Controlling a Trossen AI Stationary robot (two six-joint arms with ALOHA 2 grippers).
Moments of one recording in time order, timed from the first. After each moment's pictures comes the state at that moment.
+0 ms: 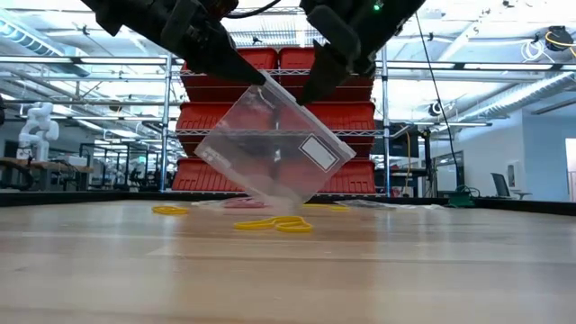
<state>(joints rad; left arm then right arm) -0.03 1.27 0.73 0.10 -0.08 0.19 0.20 1.69 1.20 -0.31 0.54 0.24</state>
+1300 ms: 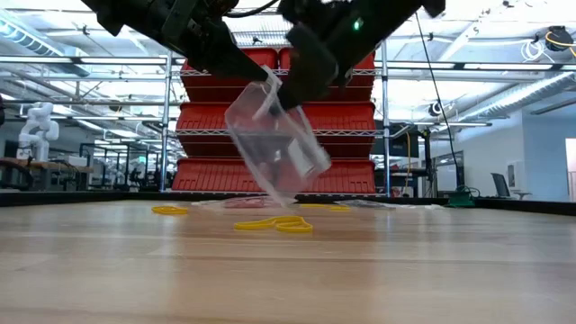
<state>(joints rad) -0.03 1.27 0.73 0.13 -0.06 0.16 0.19 1.80 1.20 -0.12 0.52 0.07</state>
